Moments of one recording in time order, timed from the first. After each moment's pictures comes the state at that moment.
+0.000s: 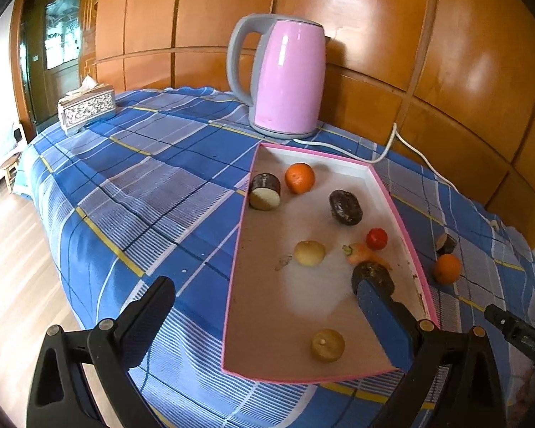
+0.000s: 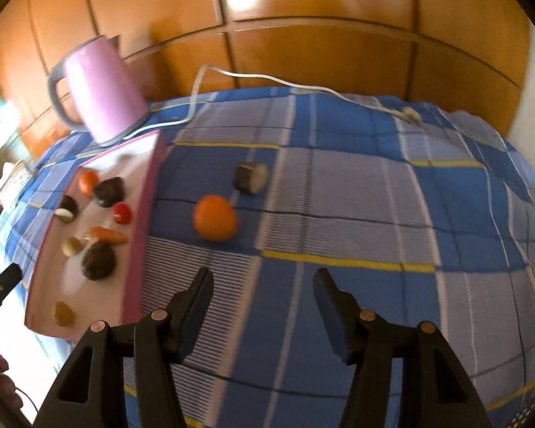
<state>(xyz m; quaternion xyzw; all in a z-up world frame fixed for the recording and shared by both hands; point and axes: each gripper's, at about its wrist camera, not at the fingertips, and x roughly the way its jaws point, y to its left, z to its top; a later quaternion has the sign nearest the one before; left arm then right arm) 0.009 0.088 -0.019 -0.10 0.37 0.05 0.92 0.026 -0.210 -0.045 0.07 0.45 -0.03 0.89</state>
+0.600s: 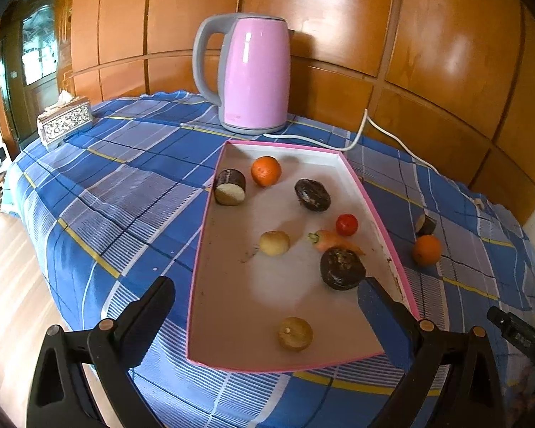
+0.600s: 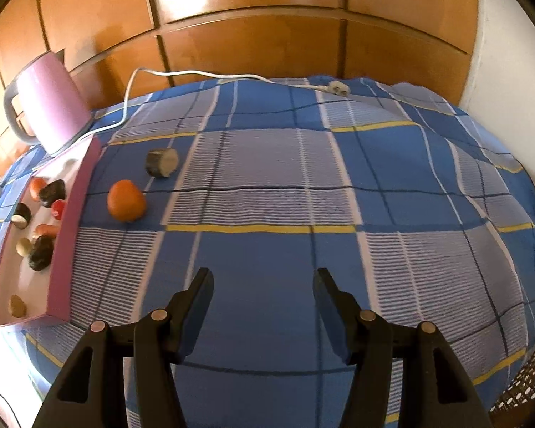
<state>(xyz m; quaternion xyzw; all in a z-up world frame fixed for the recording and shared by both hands) 0.006 0.061 -0.016 -0.07 0.38 0.01 0.92 -0.008 -0.265 -0.061 0.08 0.45 -0.12 0.88</state>
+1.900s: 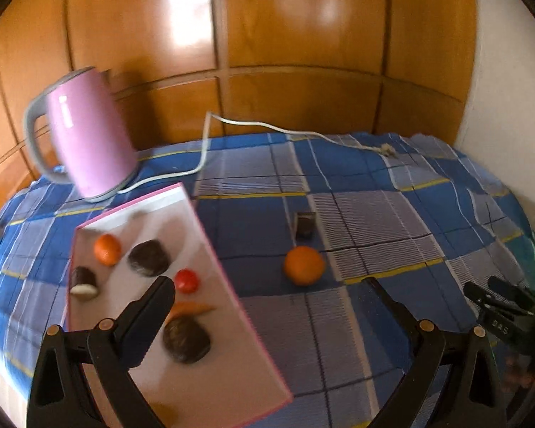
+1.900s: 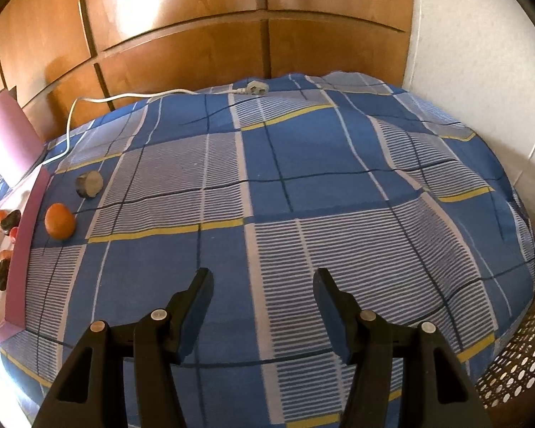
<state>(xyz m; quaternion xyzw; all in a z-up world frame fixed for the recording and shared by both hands) 0.062 -0.083 0.009 0.08 0.38 -0.18 0.90 -0.042 -0.328 -0.067 0.11 0.42 -0.20 0.88</state>
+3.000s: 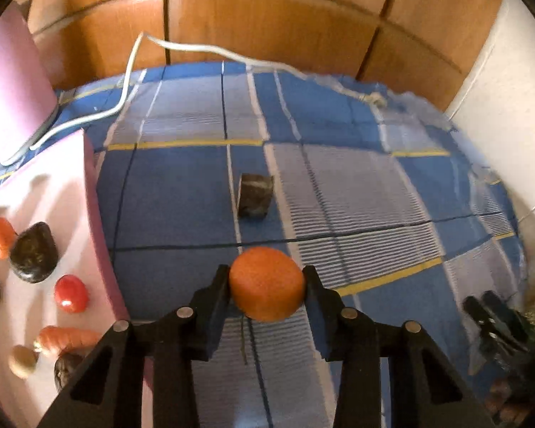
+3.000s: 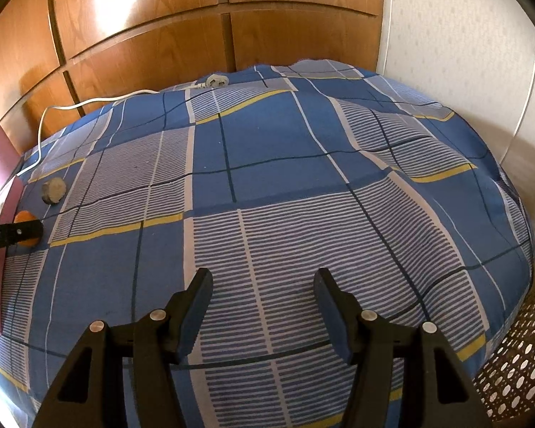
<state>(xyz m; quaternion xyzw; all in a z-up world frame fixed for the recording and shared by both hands) 0.122 -0.130 -0.048 0.04 0.48 -0.25 0.84 -0.053 -0.362 -0.084 0.12 0.43 -0.23 0.87</state>
